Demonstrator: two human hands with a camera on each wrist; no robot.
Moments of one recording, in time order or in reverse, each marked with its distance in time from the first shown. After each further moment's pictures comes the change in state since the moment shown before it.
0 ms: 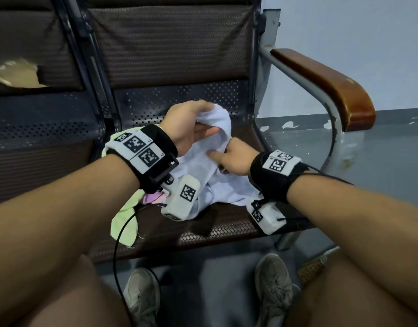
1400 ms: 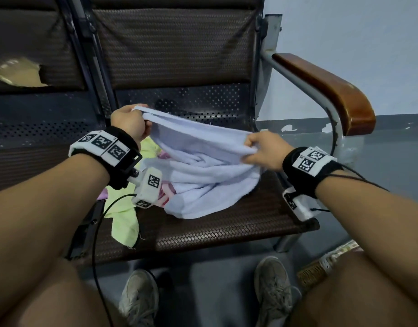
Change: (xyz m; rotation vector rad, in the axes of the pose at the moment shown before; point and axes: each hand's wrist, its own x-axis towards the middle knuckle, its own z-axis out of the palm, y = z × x) left_hand 0.028 0.000 -0.097 0.082 0.630 0.155; right_hand -0.004 0.048 -0.051 -0.280 0.101 -0.047
